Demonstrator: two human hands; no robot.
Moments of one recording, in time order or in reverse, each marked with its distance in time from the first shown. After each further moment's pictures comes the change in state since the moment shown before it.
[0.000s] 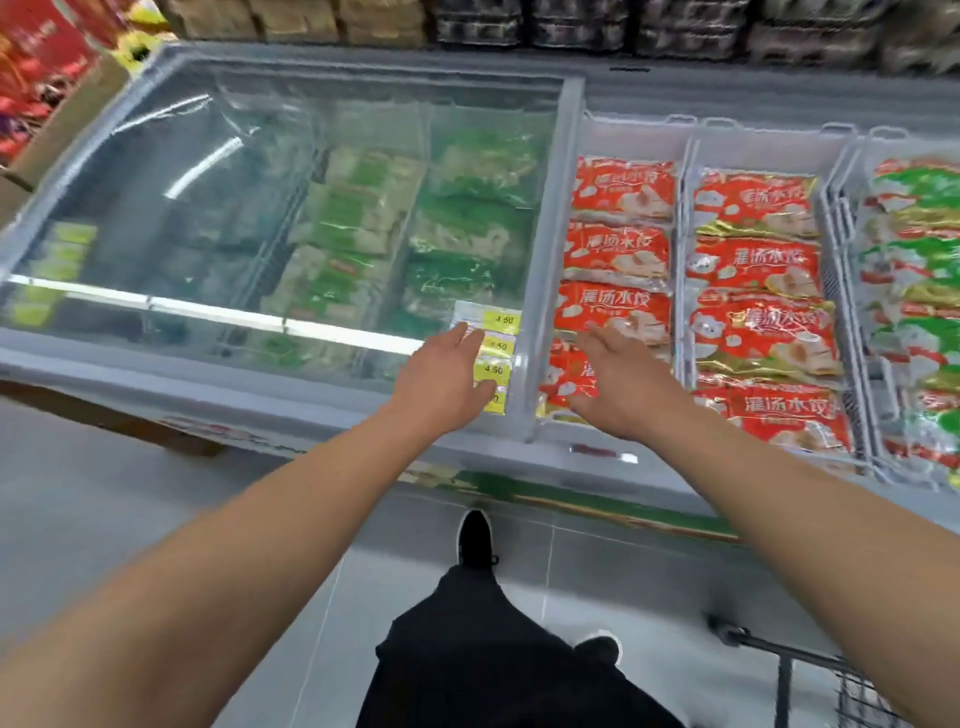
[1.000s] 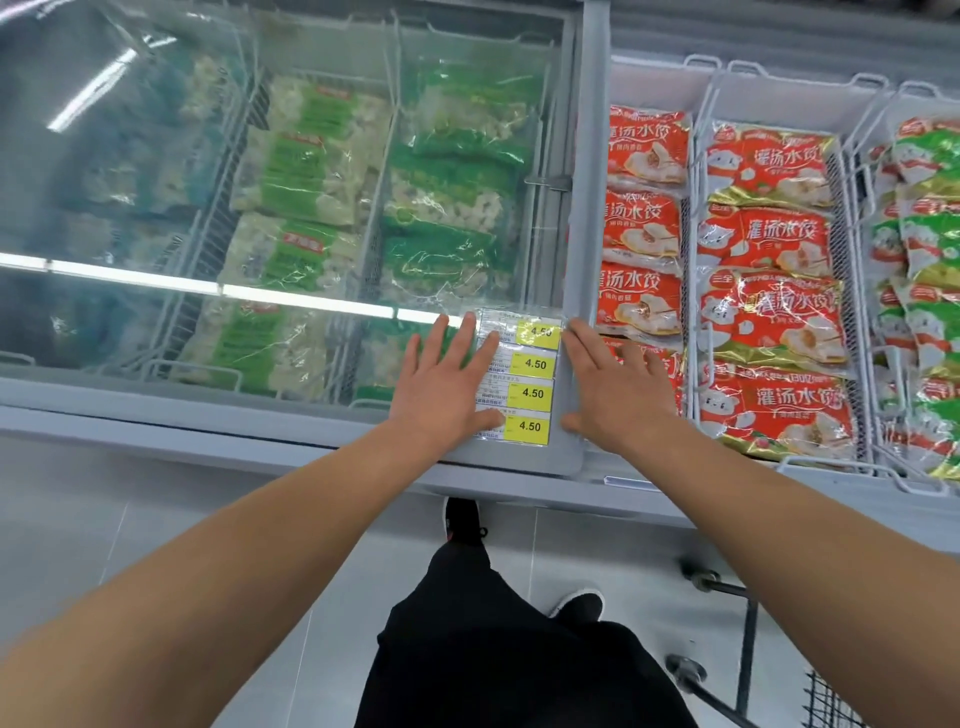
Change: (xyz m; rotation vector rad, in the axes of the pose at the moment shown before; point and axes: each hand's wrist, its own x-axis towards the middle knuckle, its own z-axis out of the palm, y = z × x) left_hand 0.062 -0.069 0.028 0.164 -0.137 0.126; right_hand 0.087 -0.038 0.034 -0.238 -0.200 0.160
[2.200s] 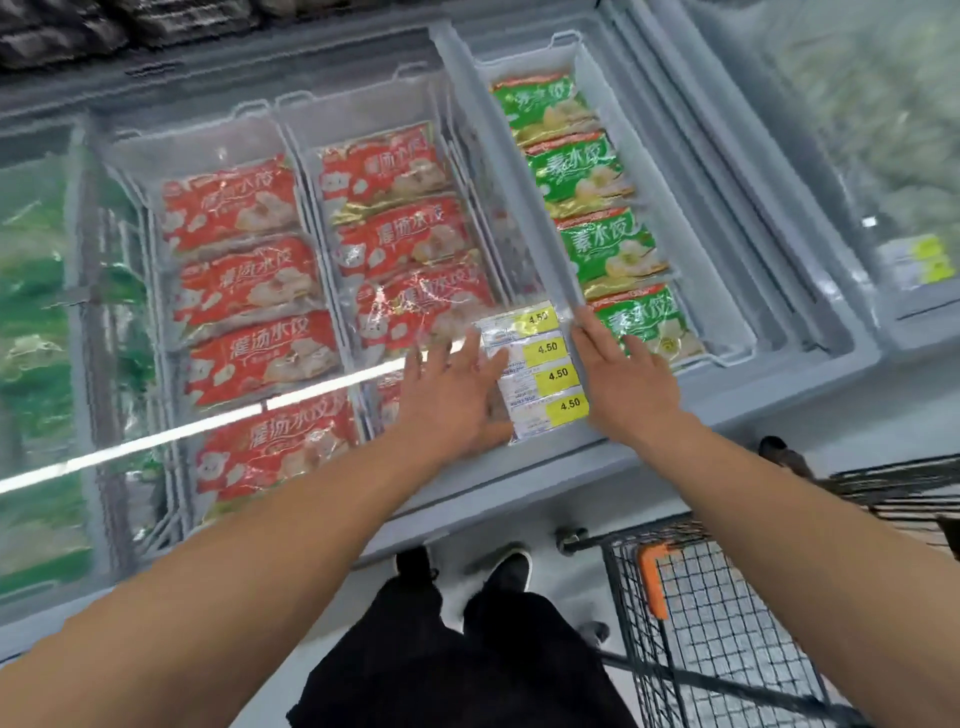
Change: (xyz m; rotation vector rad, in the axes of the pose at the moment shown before) left_hand 0.111 0.474 0.009 0.189 -0.062 0.364; right_hand -0.134 0.447 0.144 0.208 0.127 0.376
